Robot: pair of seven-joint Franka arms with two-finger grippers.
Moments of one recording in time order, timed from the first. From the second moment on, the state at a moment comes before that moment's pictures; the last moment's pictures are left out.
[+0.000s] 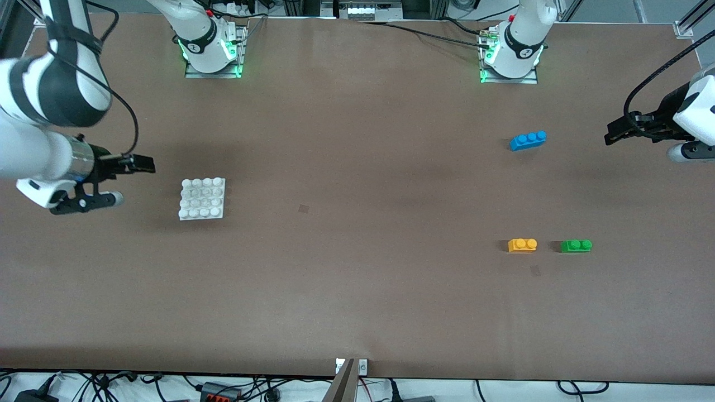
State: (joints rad) left arm 0.00 -0.01 0.04 -1.67 -0.01 1.56 -0.04; right arm -0.02 0.27 0.05 -1.71 0.00 1.72 -0.14
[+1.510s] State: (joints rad) left arm 0.00 -0.01 0.04 -1.67 -0.01 1.56 -0.04; right arm -0.05 0.36 0.04 -2.24 0.10 2.51 -0.14
